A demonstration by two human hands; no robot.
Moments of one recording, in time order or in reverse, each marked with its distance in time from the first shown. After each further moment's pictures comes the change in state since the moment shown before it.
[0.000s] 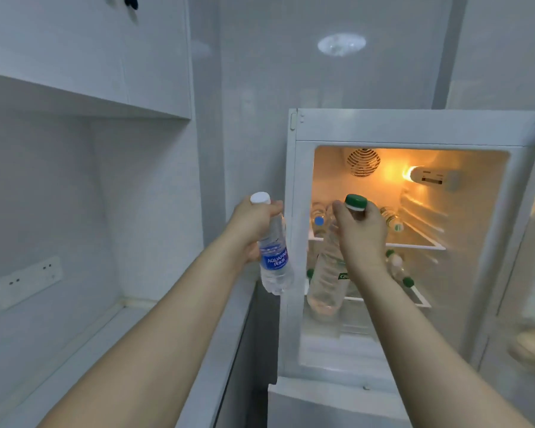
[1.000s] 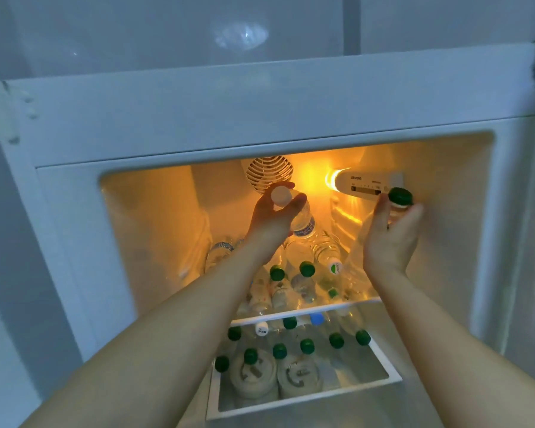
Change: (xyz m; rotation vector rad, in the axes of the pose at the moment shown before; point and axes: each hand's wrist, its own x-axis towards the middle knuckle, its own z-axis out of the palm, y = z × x) left_hand 0.319 -0.085 0.306 0.159 -0.352 0.352; right_hand 0.315 0.218 -0.090 -0.139 0.546 -0.076
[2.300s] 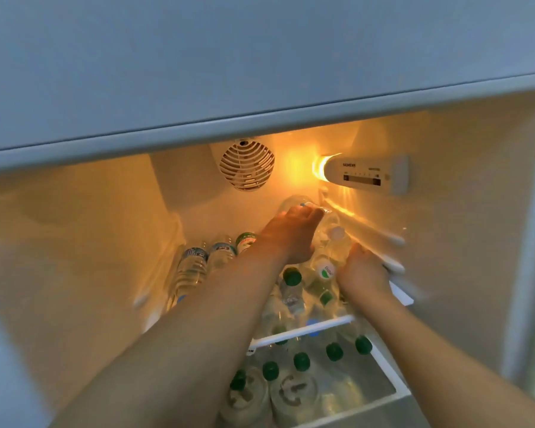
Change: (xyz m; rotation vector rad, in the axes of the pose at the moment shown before) left_hand 0.069 -0.068 0.044 1.347 -0.511 0.460; right_hand 0.006 0.117 0.035 -1.021 -0.628 -0.088
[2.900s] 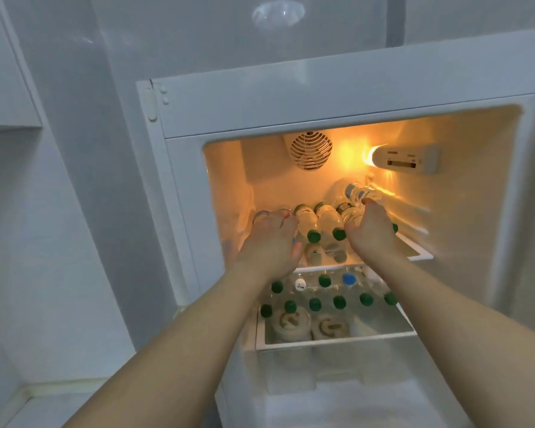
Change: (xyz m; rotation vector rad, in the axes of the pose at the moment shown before) left_hand -0.243 0.025 -0.068 -0.034 0.169 -0.312; right_hand -0.126 -0.082 -0.092 0.436 0.026 -0.067
